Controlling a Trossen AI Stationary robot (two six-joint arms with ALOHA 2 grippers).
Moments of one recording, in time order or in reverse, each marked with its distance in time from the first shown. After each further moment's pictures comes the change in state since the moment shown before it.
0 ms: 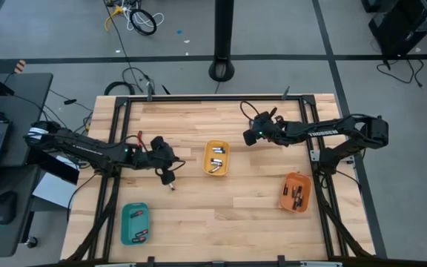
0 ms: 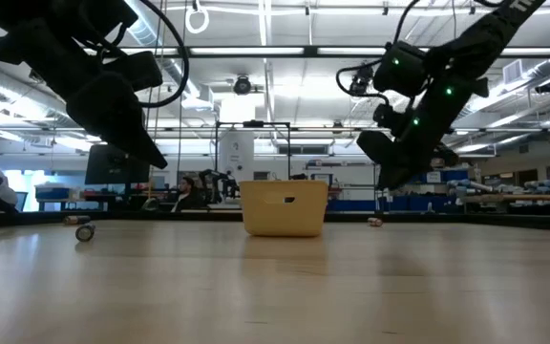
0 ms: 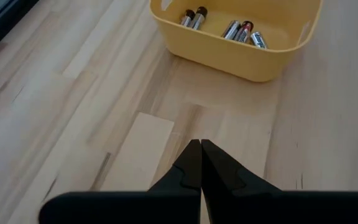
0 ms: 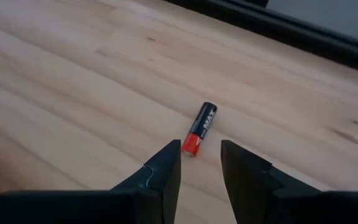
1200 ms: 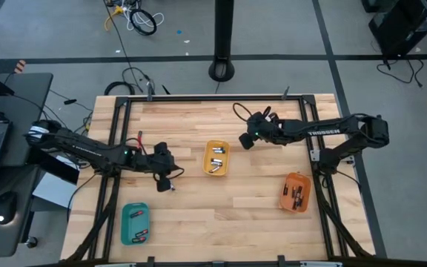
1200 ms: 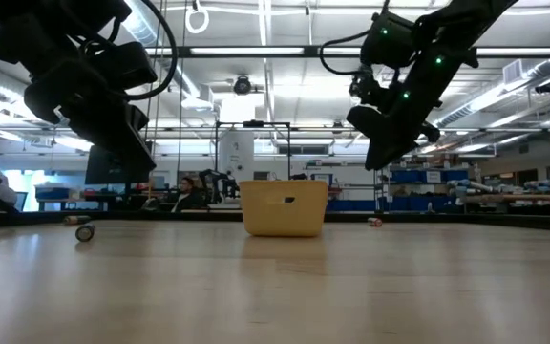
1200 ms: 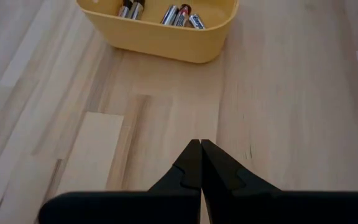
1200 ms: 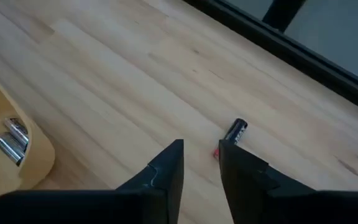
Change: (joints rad) left arm -0.049 0.000 0.000 -0.007 0.131 0.075; right arm 0.083 -0.001 0.160 -0.180 -0.023 -0.105
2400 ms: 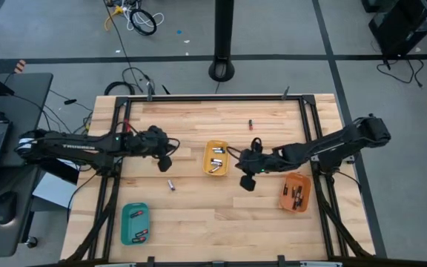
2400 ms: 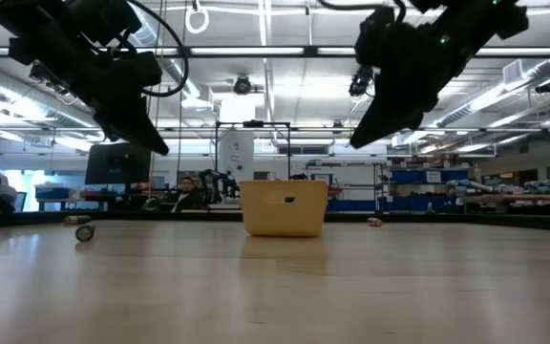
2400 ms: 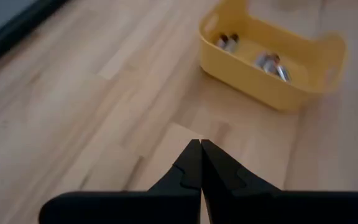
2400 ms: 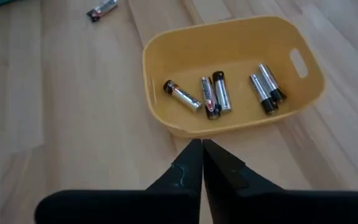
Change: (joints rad) left arm 0.284 -0.156 -0.001 -0.057 0.043 -0.051; right arm 0.409 0.013 0.001 0.154 -0.210 -0.113
